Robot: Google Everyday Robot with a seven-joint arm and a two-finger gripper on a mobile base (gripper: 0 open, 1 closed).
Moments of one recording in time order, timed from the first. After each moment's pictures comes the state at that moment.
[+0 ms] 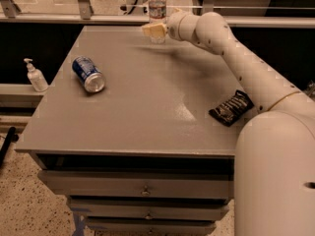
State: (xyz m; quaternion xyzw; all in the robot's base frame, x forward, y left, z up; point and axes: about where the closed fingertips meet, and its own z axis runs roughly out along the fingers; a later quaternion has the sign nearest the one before) arm 0.903 -0.030 0.905 -0.31 0.69 0.15 0.64
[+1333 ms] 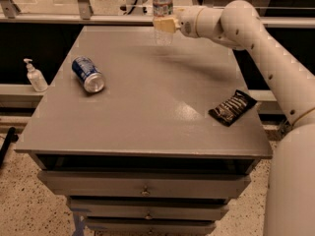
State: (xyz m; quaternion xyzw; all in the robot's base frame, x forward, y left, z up) arm 0.837 -0.041 0.936 -0.34 0.68 0.23 0.61
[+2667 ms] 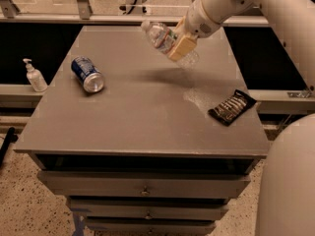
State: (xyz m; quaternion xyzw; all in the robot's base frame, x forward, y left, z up) arm 0.711 -0.063 0.911 -0.66 0.67 0.09 0.34
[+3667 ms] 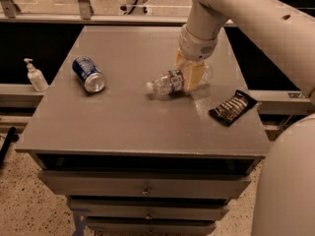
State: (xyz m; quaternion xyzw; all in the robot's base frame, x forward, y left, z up) arm 0.640 -0.091 0.842 -0.82 0.56 0.01 0.11
